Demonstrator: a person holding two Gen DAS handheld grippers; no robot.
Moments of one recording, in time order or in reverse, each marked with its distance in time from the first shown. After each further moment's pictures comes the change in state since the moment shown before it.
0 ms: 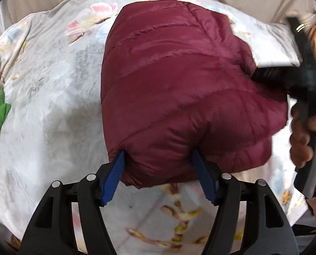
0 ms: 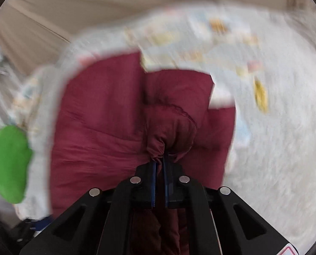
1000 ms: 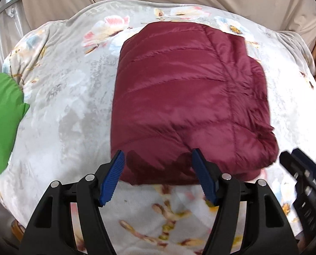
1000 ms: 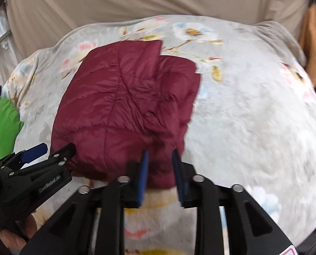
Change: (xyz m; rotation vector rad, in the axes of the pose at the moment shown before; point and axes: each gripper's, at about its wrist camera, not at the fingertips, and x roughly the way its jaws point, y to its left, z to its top) left arm -0.030 -0.029 -0.006 -0.050 -0.068 0.109; right arm -0.122 0.023 -0.123 -0.054 -0.147 -0.185
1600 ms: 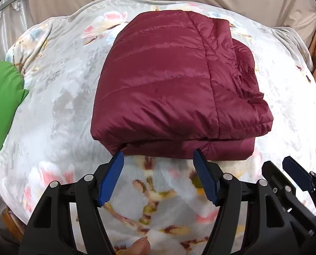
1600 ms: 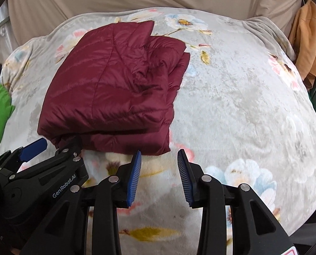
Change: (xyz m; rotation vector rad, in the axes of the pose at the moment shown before) left arm -0.001 -0.025 -0.047 -0.018 -0.019 0.010; right arm -0.001 0.003 -0.046 -0.039 0.029 -0.071
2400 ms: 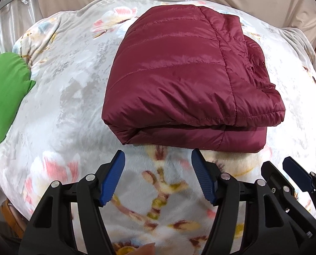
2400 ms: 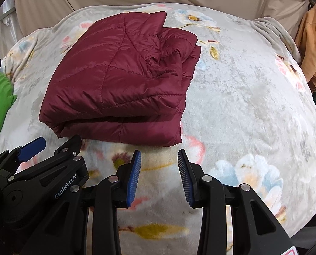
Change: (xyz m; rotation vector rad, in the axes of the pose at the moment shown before) left arm 0.003 0.009 -0.014 -0.029 0.006 0.035; right arm 0.008 0.010 -0.009 -0.036 0.016 0.016
